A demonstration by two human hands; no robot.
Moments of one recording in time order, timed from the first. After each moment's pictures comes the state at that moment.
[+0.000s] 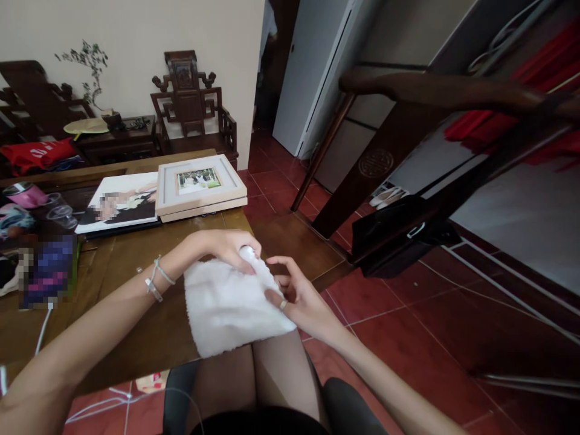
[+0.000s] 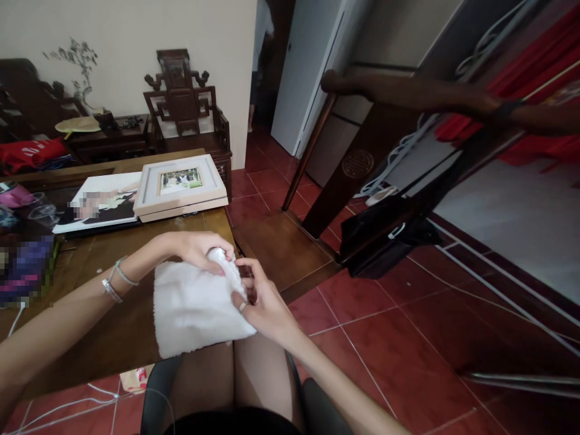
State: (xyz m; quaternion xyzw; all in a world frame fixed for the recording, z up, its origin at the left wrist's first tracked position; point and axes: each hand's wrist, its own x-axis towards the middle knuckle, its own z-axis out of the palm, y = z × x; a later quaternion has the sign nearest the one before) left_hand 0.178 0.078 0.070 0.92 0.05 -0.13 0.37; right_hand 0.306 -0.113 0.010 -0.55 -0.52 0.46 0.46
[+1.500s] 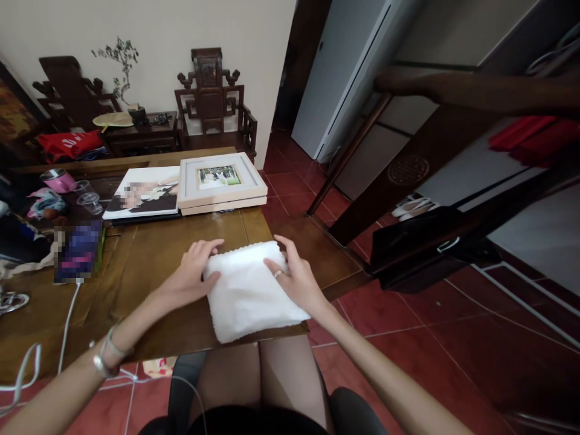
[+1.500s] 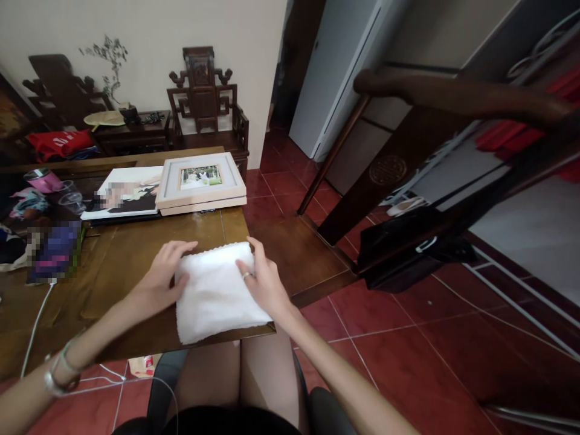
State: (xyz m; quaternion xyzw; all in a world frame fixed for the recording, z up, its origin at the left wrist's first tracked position) left_hand 0.061 0.001 0.042 0.87 0.38 0.14 0.29; right_hand 0.301 -0.066 -0.002 -0.65 -0.59 0.27 0.41
